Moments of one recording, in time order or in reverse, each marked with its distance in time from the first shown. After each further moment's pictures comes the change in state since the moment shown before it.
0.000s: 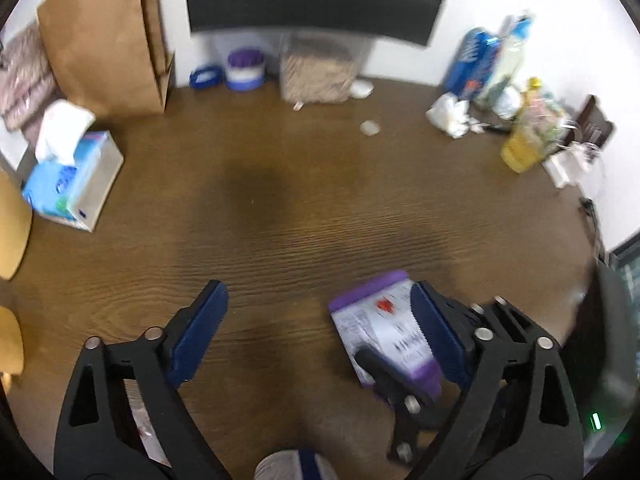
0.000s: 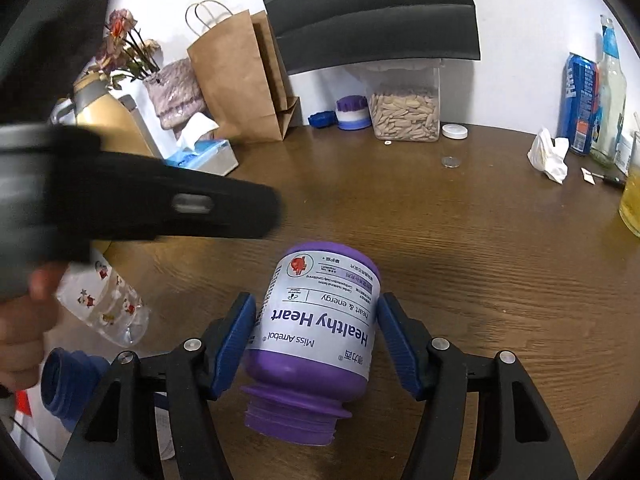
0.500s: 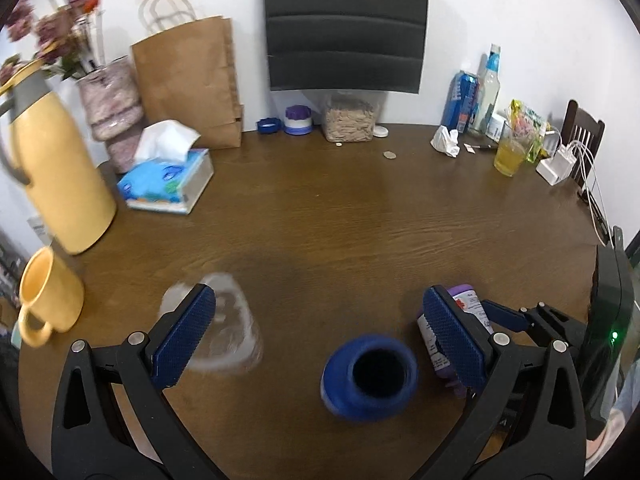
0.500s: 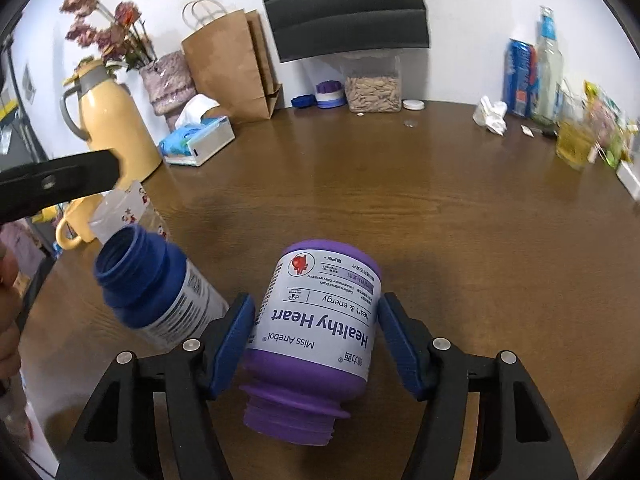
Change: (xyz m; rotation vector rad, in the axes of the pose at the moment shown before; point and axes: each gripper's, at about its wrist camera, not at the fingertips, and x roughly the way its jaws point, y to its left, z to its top) left arm -0.103 0.029 -0.109 0.072 -0.291 0.097; right arm -0.056 0.044 -0.060 0.024 0.041 -0.149
